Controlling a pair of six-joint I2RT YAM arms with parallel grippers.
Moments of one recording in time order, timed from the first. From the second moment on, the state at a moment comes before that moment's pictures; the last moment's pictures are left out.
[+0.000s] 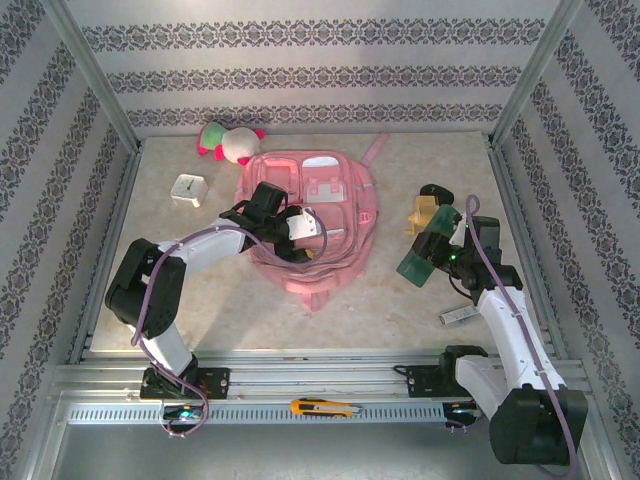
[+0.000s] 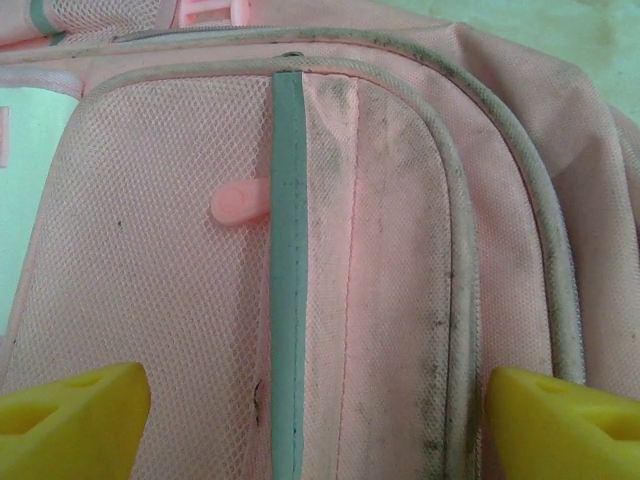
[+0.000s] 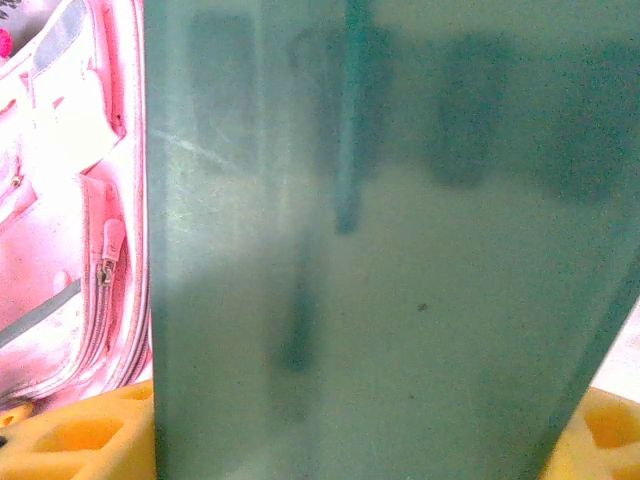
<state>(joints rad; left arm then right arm) -0.47 1.71 1.09 -0.26 0.42 0.84 -0.05 0.92 0.64 -0.51 -0.34 0.49</state>
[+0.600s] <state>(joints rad) -0.48 1.60 1.10 -0.30 0.41 0.72 0.02 0.92 0.65 -0.48 -0.40 0.40</state>
